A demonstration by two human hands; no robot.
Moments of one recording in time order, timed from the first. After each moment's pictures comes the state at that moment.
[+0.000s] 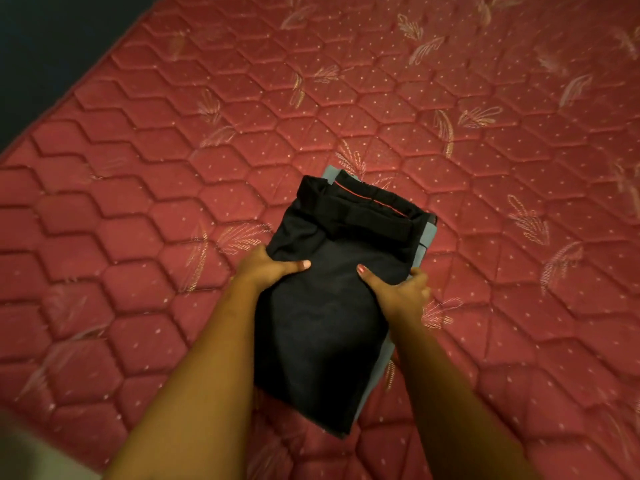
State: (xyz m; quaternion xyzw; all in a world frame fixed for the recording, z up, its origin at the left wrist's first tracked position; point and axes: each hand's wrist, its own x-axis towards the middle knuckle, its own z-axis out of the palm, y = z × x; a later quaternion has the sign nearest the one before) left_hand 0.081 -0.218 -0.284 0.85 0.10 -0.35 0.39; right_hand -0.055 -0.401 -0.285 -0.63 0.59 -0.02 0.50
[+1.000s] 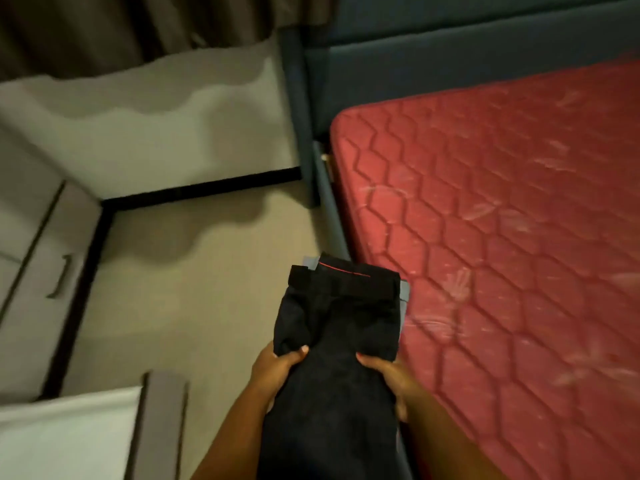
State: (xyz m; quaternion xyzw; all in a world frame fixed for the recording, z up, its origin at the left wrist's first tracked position) left_hand -0.436 0.034 -0.244 0.59 0.51 -0.03 0.63; right_hand -0.318 -0.147 -0.264 -0.57 0.19 0.49 0.63
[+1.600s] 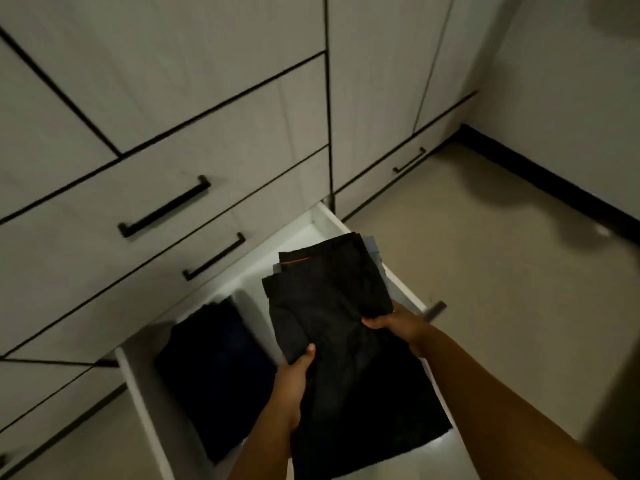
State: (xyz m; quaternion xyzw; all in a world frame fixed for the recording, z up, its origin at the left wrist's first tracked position) left_hand -0.954 0.137 -0.273 0.09 0.69 0.35 0.63; right_hand -0.750 0.246 -0.277 -0.58 -0.35 0.72 0.16
